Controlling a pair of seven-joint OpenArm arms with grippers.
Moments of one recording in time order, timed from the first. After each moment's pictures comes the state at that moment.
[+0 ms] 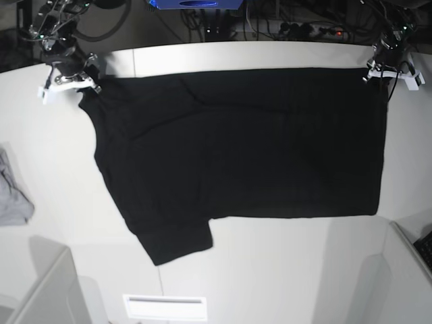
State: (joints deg) left arm 25.4 -6.3 -47.5 90.2 -36.9 -15.0 40.3; right arm -24.9 -2.0 35.3 102.9 40.7 6.5 -54.6
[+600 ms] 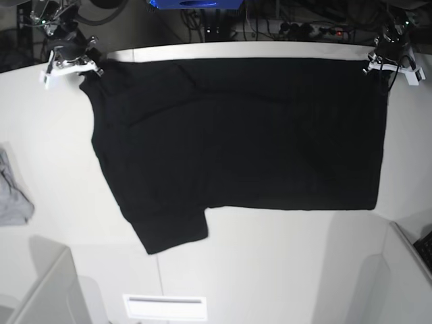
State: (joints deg) left arm 29.1 -8.4 -45.8 90.4 -37.5 -15.2 39.6; right arm -30.4 -2.6 35.3 104.5 40.7 6.5 -54.3
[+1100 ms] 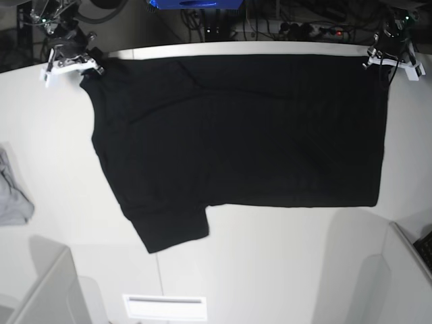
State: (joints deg) left arm 31.4 -8.3 -46.3 90.6 -38.3 -15.2 38.9; right arm -30.8 -2.6 35.3 104.5 40.4 6.5 -54.5
